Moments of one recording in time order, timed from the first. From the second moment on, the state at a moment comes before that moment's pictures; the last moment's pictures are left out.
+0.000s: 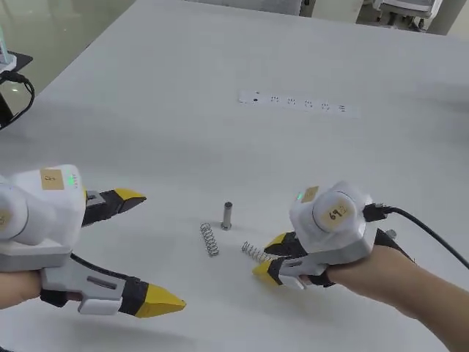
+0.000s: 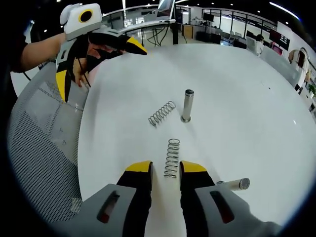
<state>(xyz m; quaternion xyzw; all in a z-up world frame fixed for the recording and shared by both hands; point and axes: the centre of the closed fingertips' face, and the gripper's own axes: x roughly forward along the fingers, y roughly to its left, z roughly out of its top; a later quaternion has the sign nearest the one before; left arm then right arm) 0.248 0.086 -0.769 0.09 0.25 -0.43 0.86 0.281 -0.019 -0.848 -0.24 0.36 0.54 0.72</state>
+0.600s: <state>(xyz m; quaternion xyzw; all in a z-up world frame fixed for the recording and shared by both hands) 0.249 0.083 -0.768 0.09 0.25 -0.43 0.86 0.286 -0.019 -0.854 -0.27 0.35 0.53 0.72</state>
